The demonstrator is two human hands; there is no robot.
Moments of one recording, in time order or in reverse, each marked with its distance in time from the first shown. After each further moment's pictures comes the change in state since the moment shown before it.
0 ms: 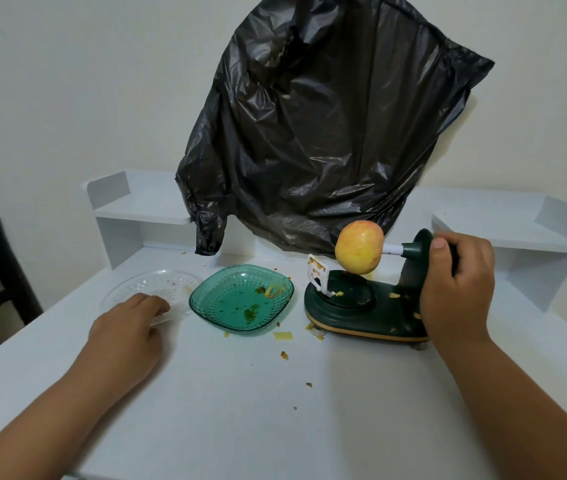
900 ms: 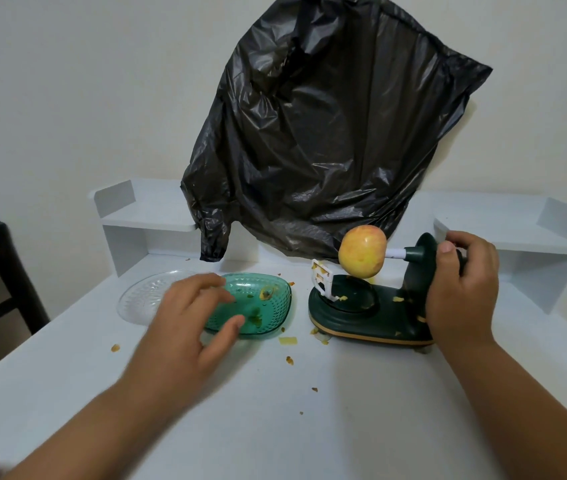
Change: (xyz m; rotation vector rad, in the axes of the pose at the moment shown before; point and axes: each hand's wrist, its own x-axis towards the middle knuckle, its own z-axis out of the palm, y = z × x) left_hand -0.016 0.065 -0.015 -0.315 0.215 0.427; right_hand 0.001 0.000 -0.002 0.065 0.033 0.070
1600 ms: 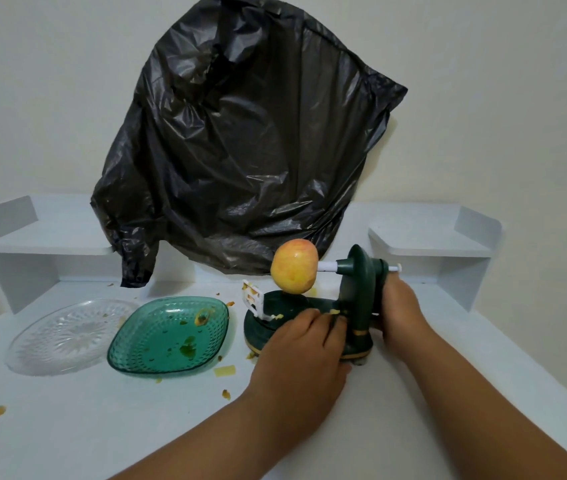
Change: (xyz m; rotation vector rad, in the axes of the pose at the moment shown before) left_hand 0.048 0.123 0.129 0.226 -0.225 0.444; right_hand 0.024 0.016 0.000 0.154 -0.289 0.898
